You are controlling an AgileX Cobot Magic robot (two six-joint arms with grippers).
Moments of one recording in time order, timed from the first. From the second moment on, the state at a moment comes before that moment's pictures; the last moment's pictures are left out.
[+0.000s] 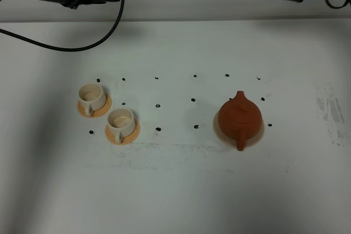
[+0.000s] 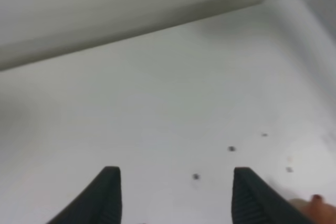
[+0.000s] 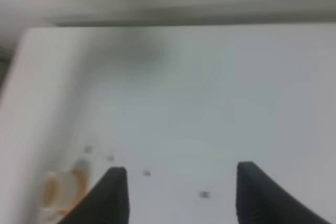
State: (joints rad) left arm 0.00 2.14 -1.84 -0.98 0.84 0.81; right arm -0.08 2.20 -2.01 0.91 1.05 -0.57
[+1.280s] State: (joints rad) left arm 0.00 1.17 -1.17 -0.37 0.54 0.46; right arm -0.08 1.23 -1.36 0.63 0.79 -0.55
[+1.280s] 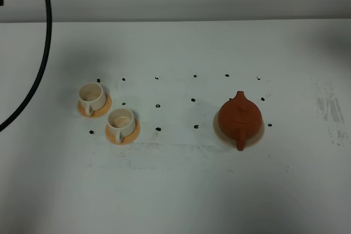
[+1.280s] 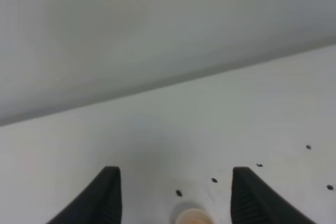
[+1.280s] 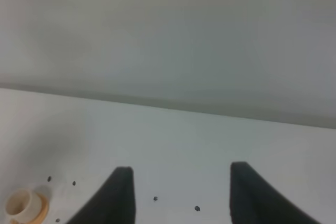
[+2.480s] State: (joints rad) left arm 0.00 0.53 -0.80 -0.05 1.01 0.14; right arm -0.08 0.63 -0.80 0.61 0.80 -0.53
